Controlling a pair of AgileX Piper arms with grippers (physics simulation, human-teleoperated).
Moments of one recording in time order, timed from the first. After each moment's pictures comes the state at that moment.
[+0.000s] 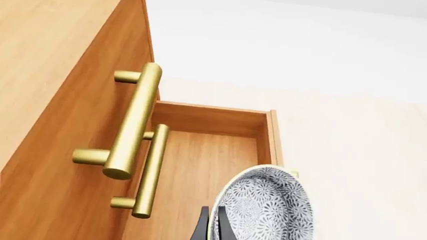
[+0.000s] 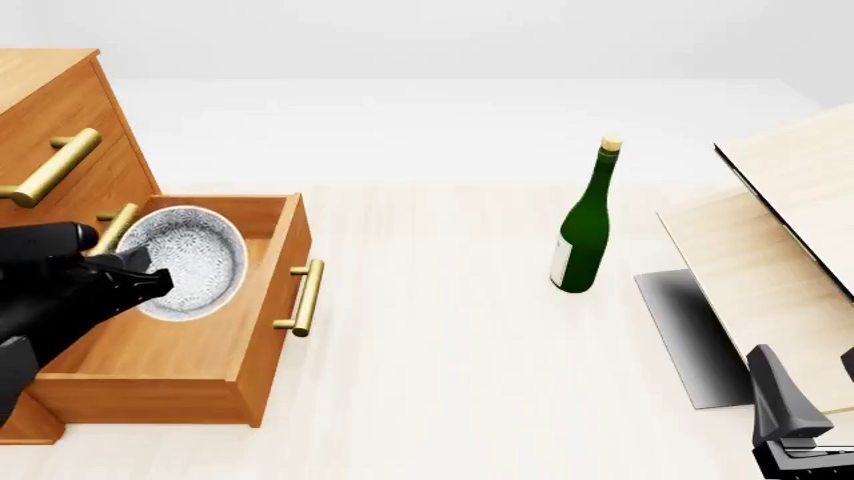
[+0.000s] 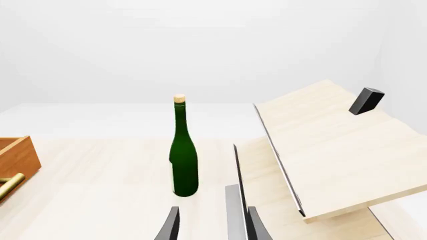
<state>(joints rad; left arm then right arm) 0.03 1.07 -0.43 -0.18 -0.10 0.00 0.01 0.00 0.00 0.00</state>
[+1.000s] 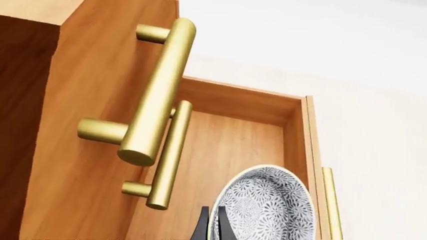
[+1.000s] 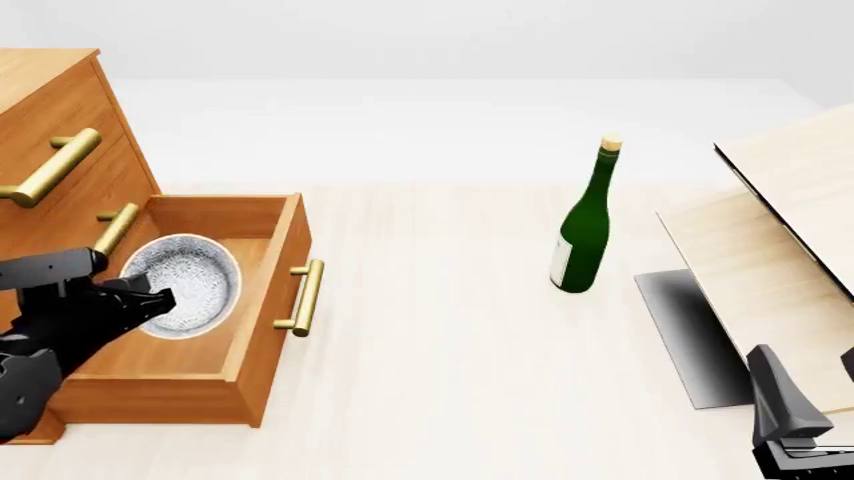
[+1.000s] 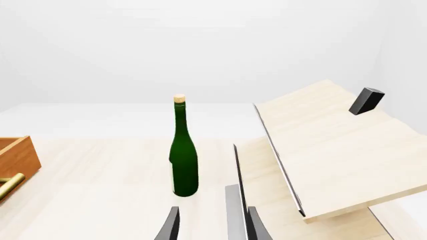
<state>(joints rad) 0.11 1.25 -0.37 -0.35 -0.12 0.00 0.01 0.00 0.00 0.00</state>
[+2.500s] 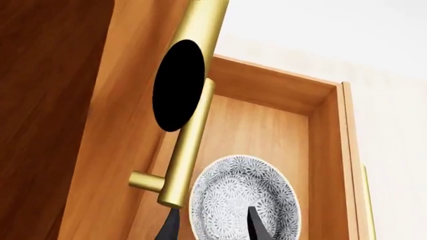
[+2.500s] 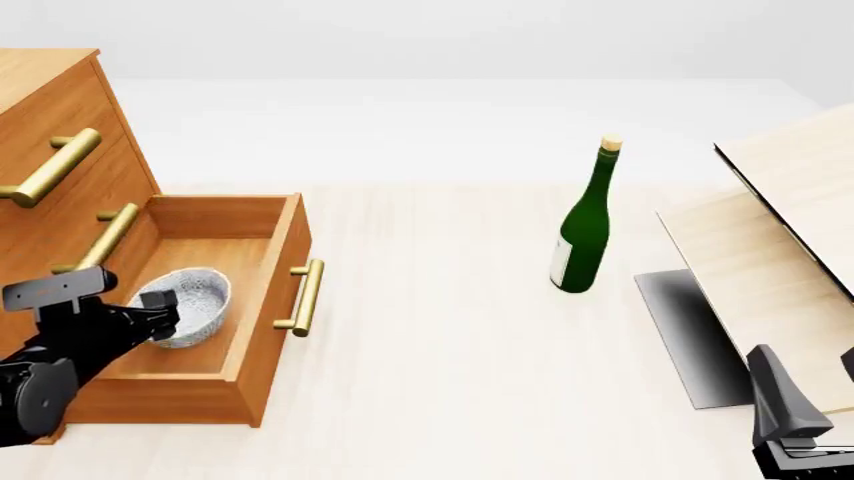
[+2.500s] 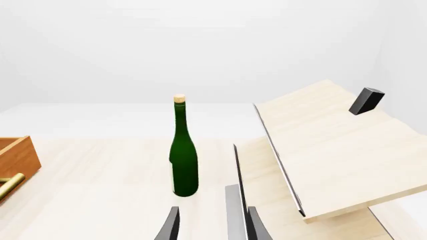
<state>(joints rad) 0.15 1.43 -0.35 -0.48 -0.13 0.00 0.01 0.00 0.00 0.00</state>
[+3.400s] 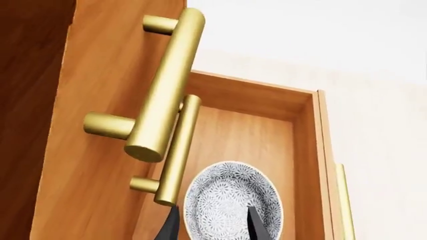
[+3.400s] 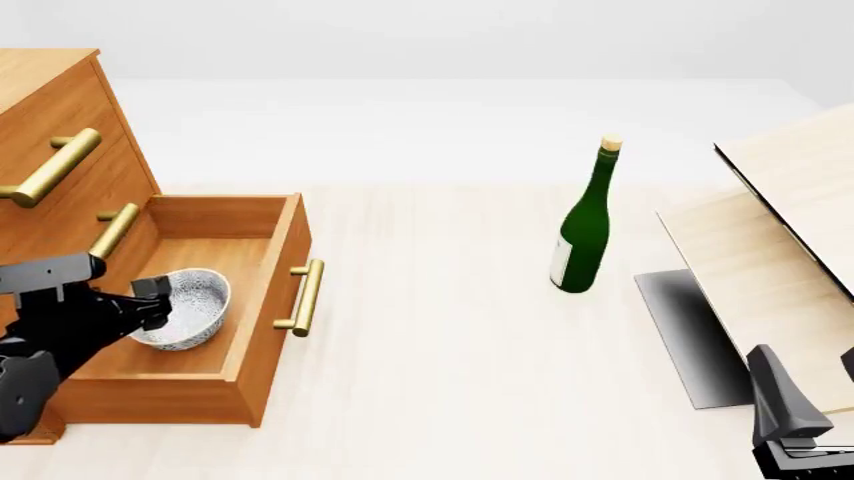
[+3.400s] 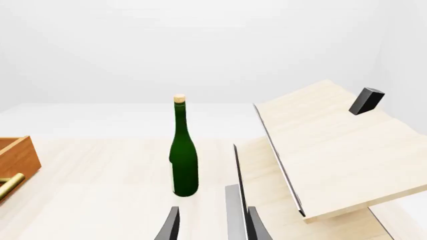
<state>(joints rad) 0.12 1.26 -0.37 -0.34 -0.08 0.00 0.01 0.00 0.00 0.00</state>
